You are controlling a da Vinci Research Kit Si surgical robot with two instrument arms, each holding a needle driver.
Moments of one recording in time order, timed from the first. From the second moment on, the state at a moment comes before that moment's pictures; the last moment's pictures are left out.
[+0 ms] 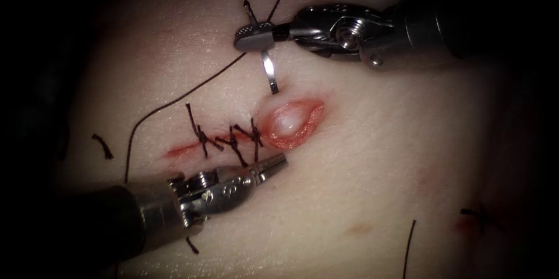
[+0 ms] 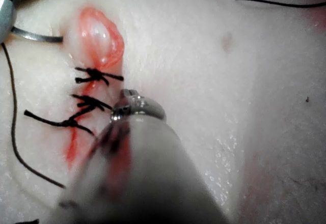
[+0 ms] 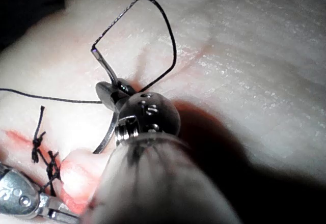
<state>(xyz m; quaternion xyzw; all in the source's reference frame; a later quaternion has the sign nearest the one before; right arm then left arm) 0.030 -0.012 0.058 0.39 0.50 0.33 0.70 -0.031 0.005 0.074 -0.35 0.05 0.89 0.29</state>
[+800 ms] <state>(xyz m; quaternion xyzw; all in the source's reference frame) 0.029 -0.017 0.055 0.48 0.44 0.39 0.66 -0.031 0.006 0.074 -0.35 0.05 0.89 0.30</state>
